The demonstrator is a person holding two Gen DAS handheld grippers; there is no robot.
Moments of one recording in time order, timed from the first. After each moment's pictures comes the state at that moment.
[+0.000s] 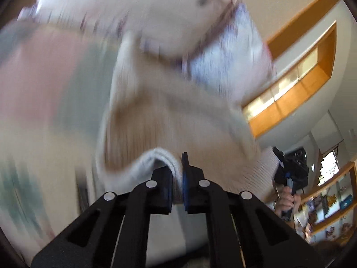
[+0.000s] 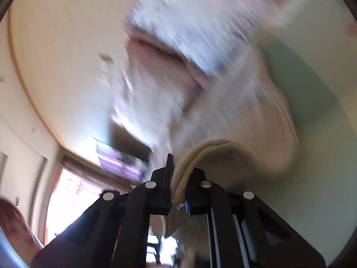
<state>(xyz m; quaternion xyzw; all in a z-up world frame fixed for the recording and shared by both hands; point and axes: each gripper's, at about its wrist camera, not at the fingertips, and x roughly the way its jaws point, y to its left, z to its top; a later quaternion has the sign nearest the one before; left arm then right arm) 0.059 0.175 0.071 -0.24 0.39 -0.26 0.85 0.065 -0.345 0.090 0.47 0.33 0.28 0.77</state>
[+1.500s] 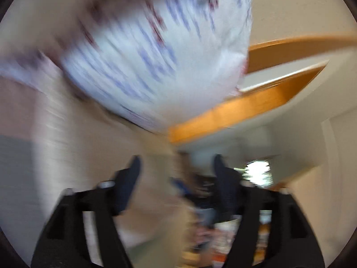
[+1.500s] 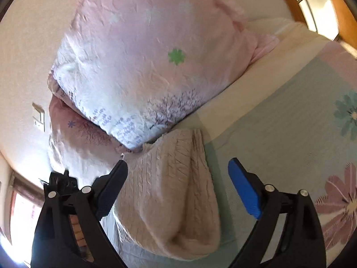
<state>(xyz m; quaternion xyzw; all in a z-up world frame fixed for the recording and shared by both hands) 0.292 -0.070 0.084 -0.35 0.42 -0.42 0.73 0.212 -0.454 0.082 0.40 0.40 0.10 0.82</state>
